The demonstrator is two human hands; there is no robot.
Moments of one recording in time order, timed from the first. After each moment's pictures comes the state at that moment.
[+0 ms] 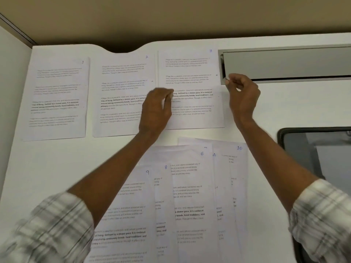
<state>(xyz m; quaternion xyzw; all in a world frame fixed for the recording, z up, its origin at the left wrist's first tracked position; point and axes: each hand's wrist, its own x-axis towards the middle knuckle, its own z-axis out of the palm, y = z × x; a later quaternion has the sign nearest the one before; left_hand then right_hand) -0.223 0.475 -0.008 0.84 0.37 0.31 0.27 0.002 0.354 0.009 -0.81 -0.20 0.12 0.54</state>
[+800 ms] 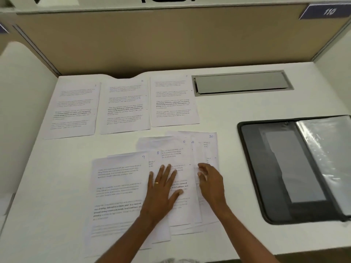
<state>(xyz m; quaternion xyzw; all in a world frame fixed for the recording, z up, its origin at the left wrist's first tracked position) -0.387 0.215 -0.043 0.95 0.29 0.02 0.15 -0.209 0.108 0.009 -0.86 -0.23 0.25 0.39</state>
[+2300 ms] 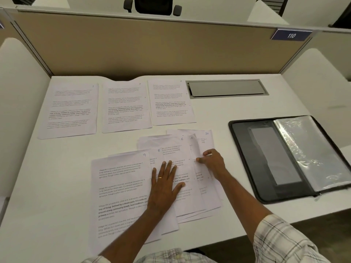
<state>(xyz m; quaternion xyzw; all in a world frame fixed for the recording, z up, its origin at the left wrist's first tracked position) -0.398 0.219 -0.060 0.95 0.29 0.07 0.13 -0.176 0.143 0.018 -0.88 -0.09 0.31 0.35</state>
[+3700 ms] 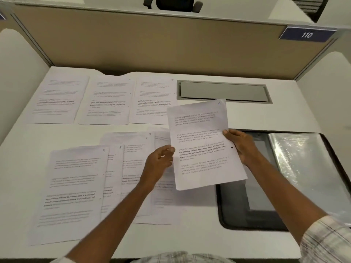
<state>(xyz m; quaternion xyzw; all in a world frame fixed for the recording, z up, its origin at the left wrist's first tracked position) -0.247 0.189 0.052 0.58 0.46 0.19 0.65 0.046 0.077 0.079 -0.66 -0.08 0.46 0.60</state>
